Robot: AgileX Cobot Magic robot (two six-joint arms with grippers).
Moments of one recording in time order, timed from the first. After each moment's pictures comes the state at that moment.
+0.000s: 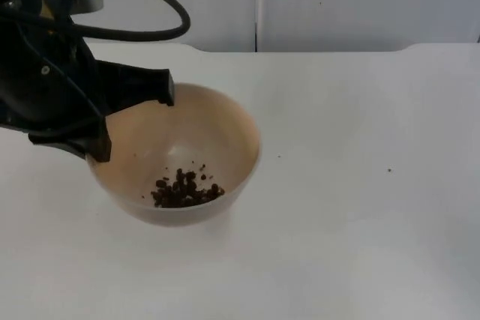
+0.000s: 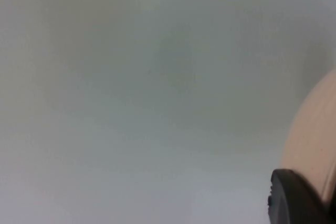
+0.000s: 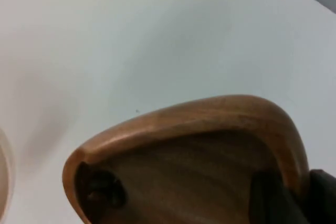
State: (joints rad) right arm 0.56 1.81 -1.84 -0.13 1.15 -0.01; left arm -0.50 1.52 -0.90 0.13 0.68 -0.64
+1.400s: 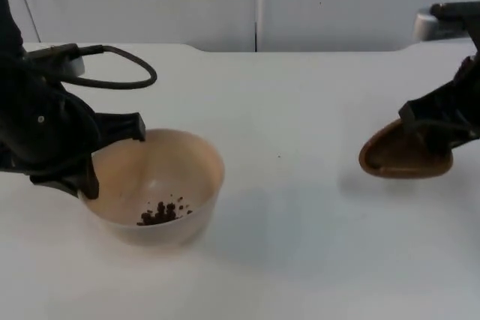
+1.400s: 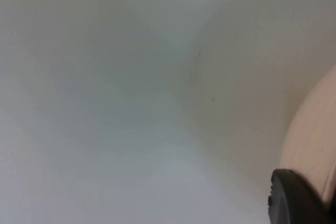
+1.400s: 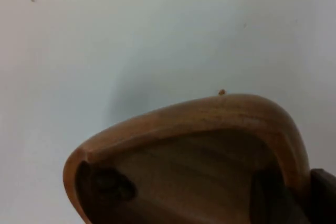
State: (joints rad) right arm 0.35 1.82 -1.01 0.01 0.39 0.05; left arm -0.24 1.80 -0.90 -0.18 0.50 -0.26
